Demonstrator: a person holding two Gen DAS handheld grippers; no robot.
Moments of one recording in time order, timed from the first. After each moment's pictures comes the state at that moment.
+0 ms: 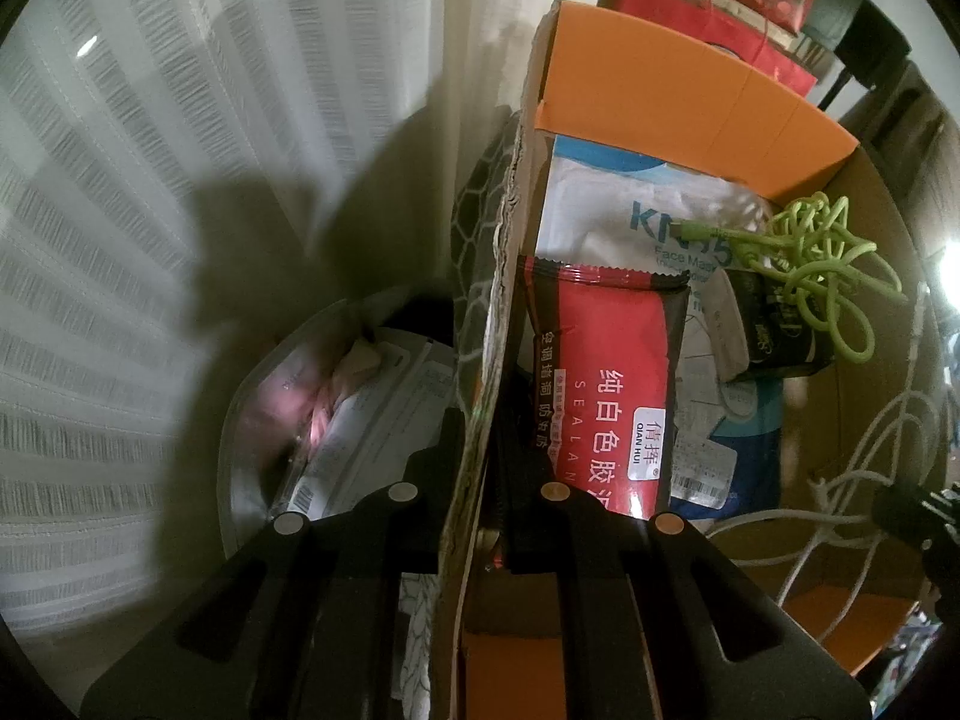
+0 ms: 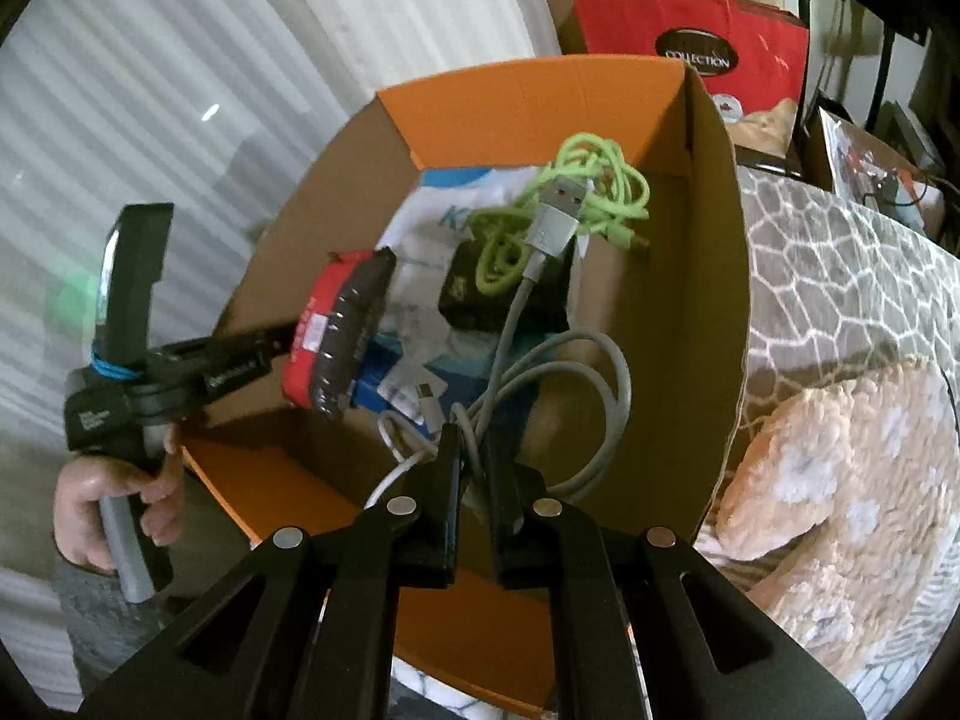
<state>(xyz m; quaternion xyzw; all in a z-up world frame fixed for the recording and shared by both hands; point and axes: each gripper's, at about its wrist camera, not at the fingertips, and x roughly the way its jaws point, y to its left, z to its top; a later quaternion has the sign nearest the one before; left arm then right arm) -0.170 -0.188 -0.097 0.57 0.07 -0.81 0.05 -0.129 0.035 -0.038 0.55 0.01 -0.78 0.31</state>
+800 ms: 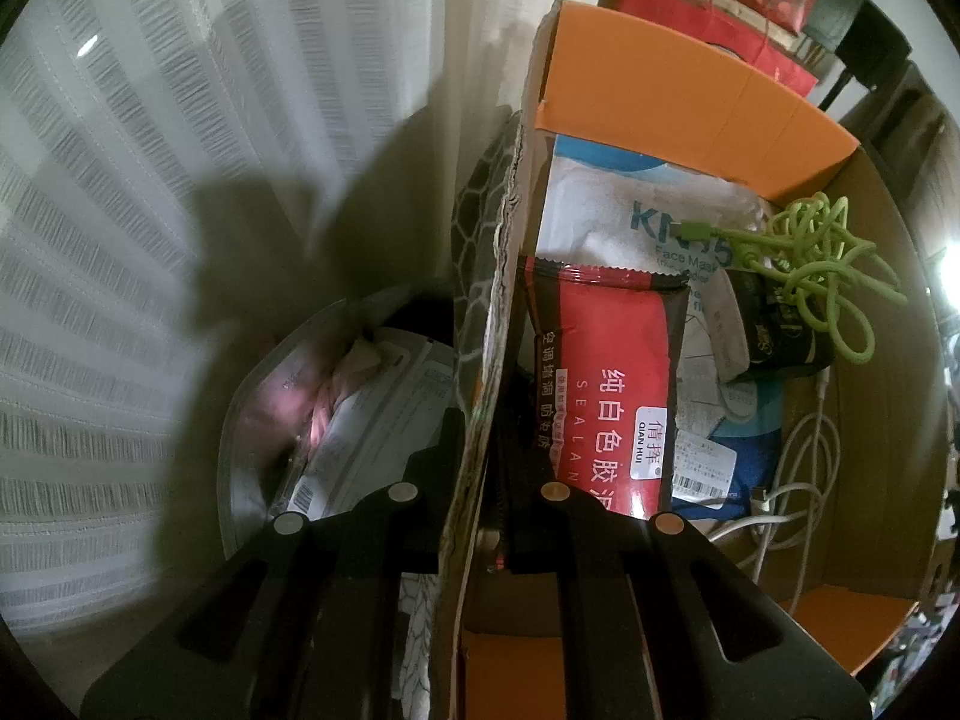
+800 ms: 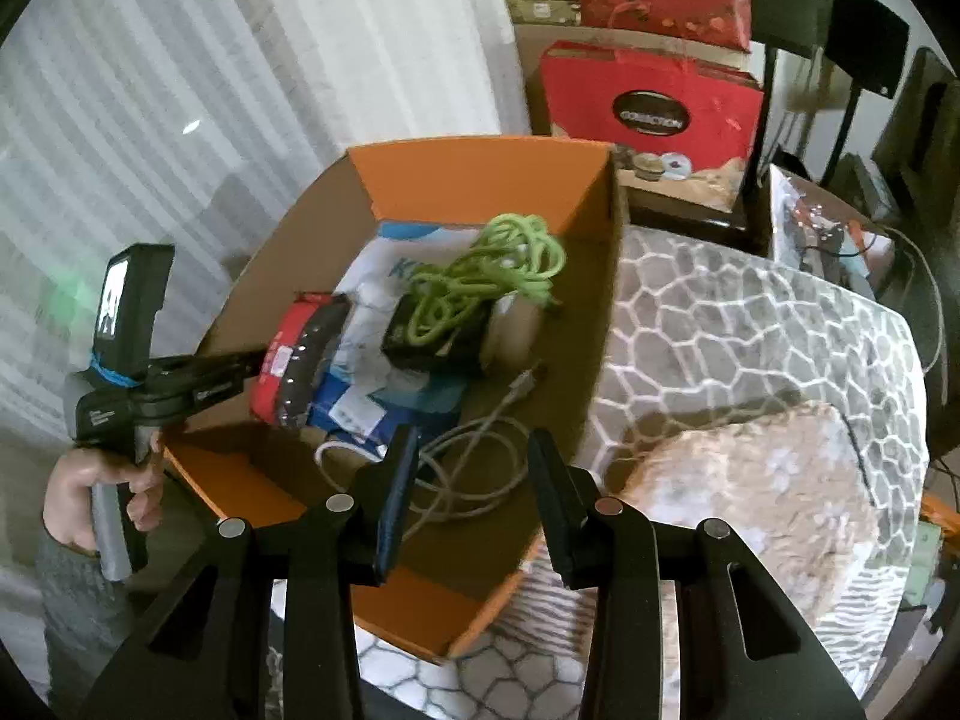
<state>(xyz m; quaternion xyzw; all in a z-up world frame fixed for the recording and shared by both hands) -0.170 -0.185 -0.097 0.57 0.07 -0.81 0.05 -0.131 0.070 0.004 0.50 0.04 -0.82 0.28</state>
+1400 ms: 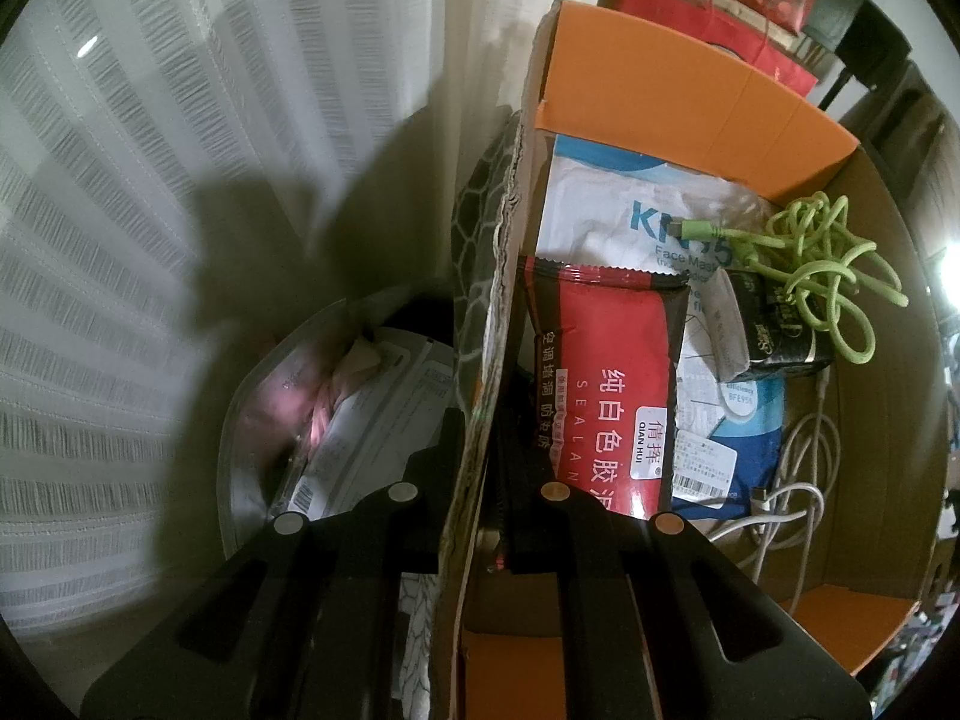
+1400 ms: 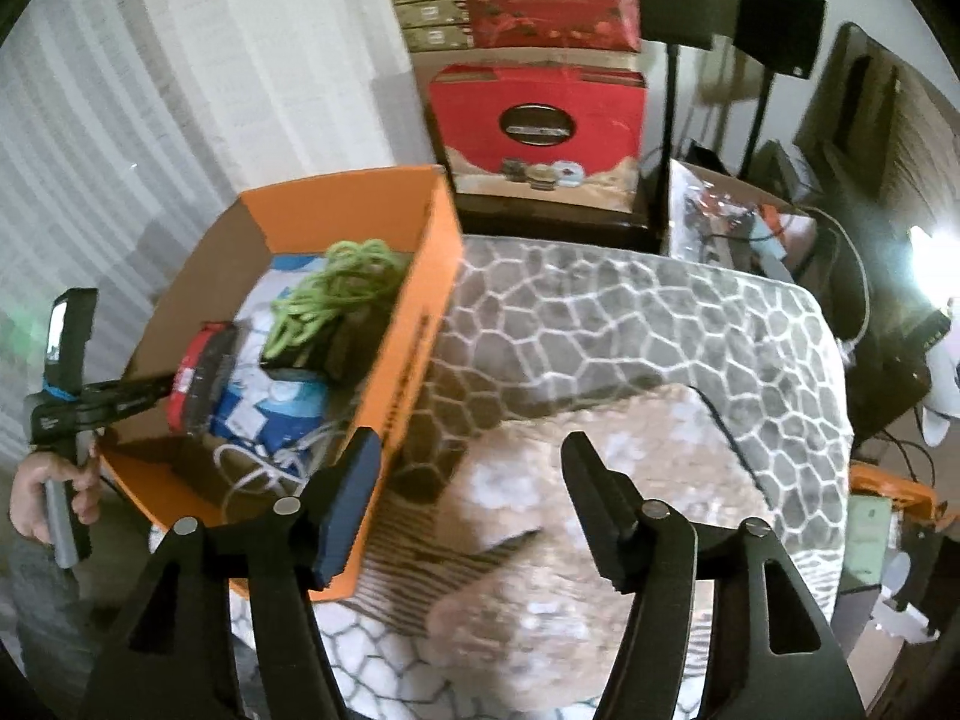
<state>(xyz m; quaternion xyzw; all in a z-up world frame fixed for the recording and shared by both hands) -0.170 -0.186 -0.097 0.57 0.07 -0.81 0.05 -0.145 0.156 0.009 0.49 0.04 -0.85 0.21</state>
